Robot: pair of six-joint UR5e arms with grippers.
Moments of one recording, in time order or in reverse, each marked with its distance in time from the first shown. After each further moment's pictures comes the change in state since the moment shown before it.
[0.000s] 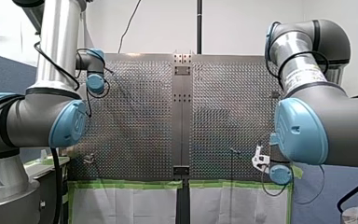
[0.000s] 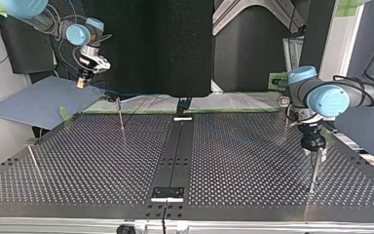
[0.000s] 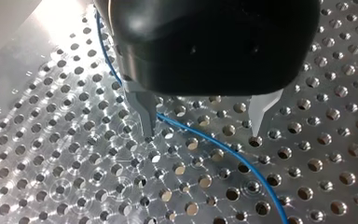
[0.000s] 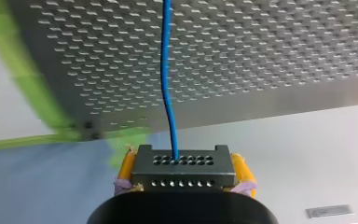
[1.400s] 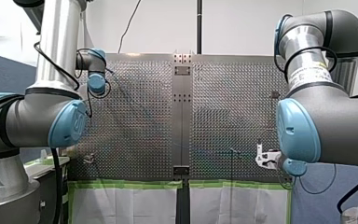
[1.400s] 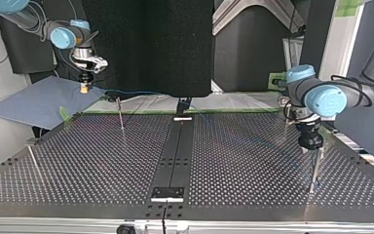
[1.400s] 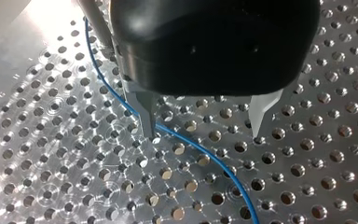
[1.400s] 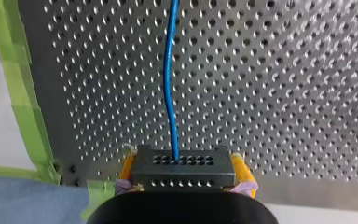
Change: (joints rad) left arm -0.013 0.000 0.000 -0.025 -0.014 0.010; right arm -0.087 -0.046 -0.020 0.126 -0.348 -0.216
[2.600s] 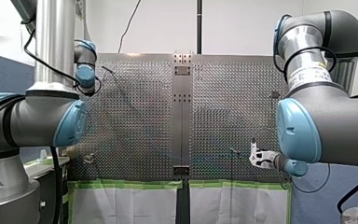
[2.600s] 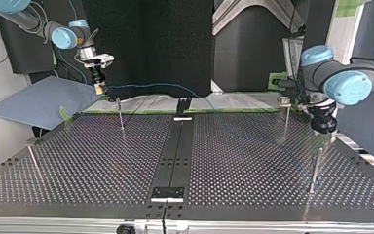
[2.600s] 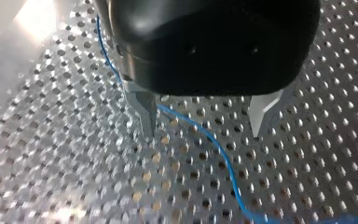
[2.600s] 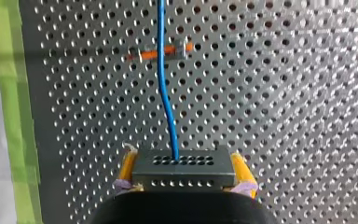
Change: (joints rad) left arm 0.094 0.136 -0.103 -0.182 0.040 0.069; right arm 0.009 0.001 -0.003 -0.020 -0.294 0.061
